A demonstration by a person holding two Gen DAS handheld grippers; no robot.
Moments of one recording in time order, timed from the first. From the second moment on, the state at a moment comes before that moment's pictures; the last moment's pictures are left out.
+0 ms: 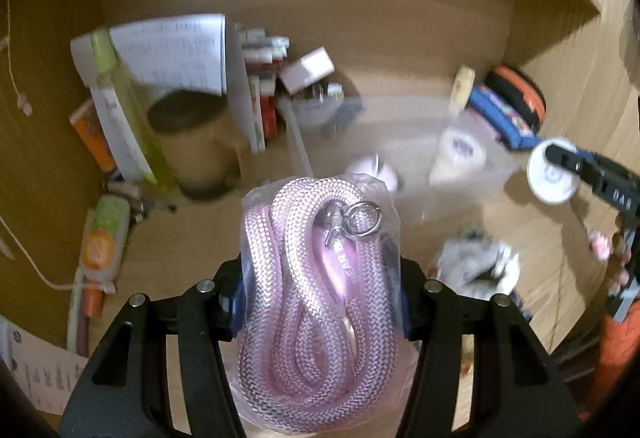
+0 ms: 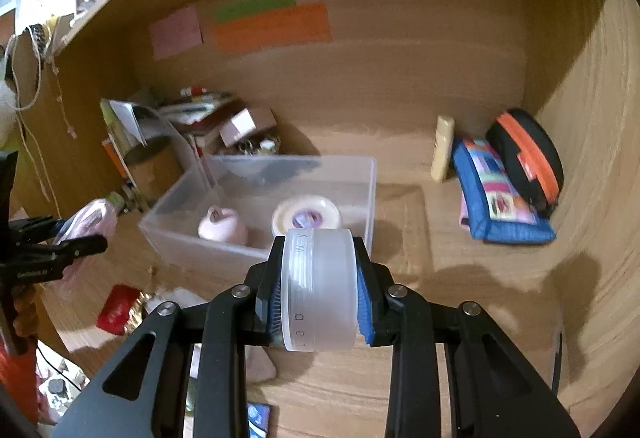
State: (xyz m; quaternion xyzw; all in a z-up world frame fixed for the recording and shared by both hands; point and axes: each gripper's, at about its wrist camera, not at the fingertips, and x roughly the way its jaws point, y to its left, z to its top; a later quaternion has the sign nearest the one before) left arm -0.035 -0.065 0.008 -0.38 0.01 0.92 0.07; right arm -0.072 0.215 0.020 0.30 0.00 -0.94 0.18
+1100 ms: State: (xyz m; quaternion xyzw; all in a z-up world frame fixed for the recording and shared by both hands) left arm -0.171 -0.026 -0.007 -0.41 -0.07 0.90 0.14; right arm -0.154 0.114 -0.015 0.34 0.03 -0.90 0.25
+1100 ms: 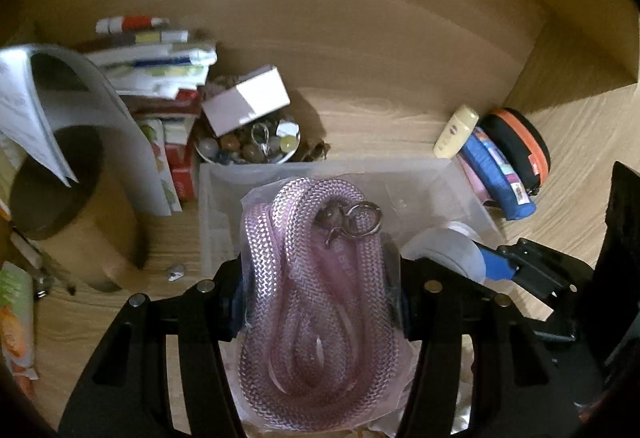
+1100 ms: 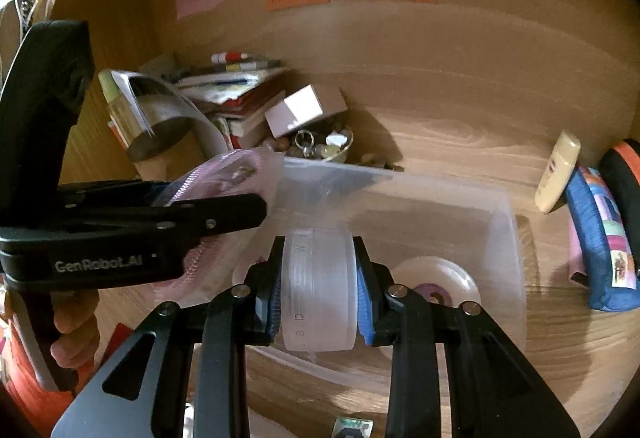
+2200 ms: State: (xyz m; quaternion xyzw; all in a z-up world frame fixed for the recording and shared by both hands) left arm -0.162 -0.018 -0.014 -0.38 -0.01 0.92 0.12; right arm -0.146 0.092 -0.035 0.35 0.10 -0.90 0.23
